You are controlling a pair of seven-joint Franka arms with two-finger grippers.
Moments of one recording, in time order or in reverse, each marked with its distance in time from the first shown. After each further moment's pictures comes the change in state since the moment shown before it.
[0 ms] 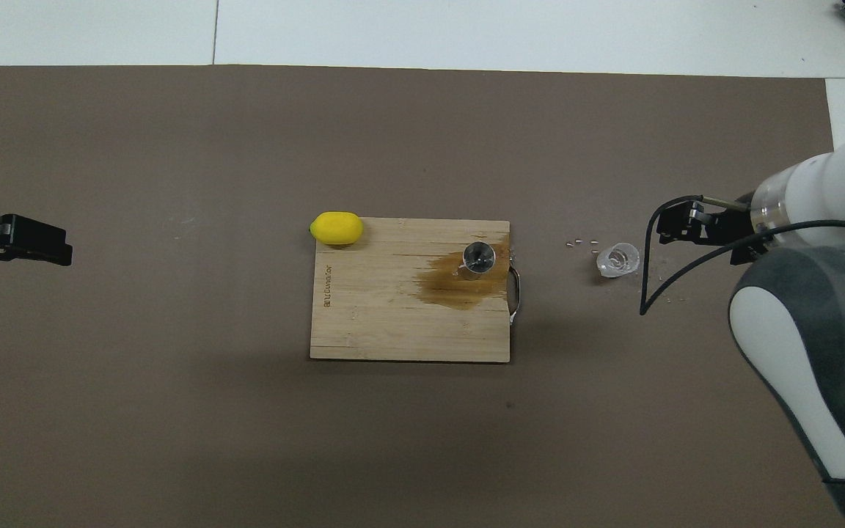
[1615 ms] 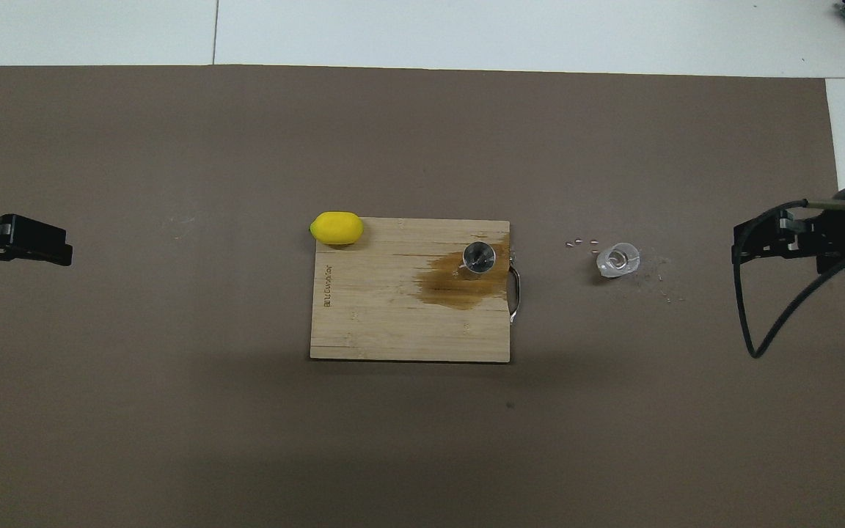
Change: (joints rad) left arm 0.000 0.000 0.000 0.000 0.000 0.000 0.000; right arm -0.049 0.001 -0.003 0.232 0.012 -0.335 -0.191
